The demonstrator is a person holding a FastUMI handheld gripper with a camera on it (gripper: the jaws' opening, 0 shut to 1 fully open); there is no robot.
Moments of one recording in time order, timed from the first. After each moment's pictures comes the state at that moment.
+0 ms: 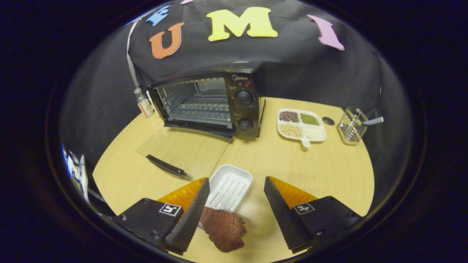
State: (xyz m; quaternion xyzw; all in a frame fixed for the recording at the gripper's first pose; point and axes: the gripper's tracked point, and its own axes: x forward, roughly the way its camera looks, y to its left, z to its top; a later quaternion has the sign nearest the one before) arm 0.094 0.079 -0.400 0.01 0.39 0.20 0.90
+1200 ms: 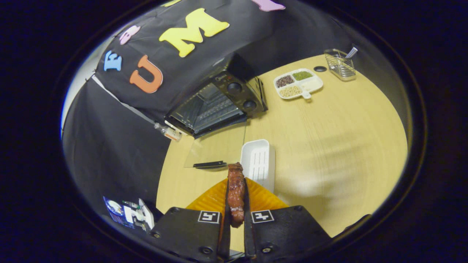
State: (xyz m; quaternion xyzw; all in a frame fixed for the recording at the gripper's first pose) arm 0.025 0.098 -0.335 0.24 0.43 0.22 0.84
